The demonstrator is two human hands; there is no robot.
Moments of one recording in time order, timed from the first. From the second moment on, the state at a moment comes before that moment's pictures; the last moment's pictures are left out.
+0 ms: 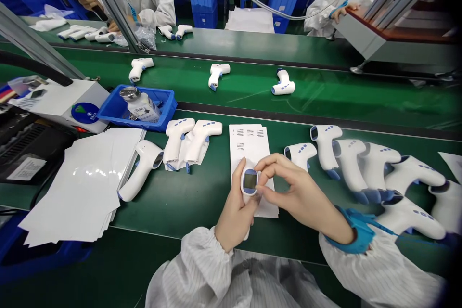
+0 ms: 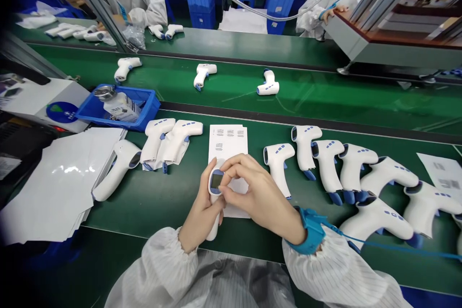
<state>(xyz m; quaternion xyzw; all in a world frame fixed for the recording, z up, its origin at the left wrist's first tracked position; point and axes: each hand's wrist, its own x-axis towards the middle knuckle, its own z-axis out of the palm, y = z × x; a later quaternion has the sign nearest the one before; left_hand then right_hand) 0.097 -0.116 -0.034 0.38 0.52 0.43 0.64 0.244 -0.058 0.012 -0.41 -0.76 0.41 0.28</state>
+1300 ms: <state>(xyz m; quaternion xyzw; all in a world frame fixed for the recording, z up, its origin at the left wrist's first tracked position) 0.097 -0.115 -0.029 0.34 0.52 0.39 0.68 0.228 -0.047 0.002 -0.45 -0.72 0.43 0.32</state>
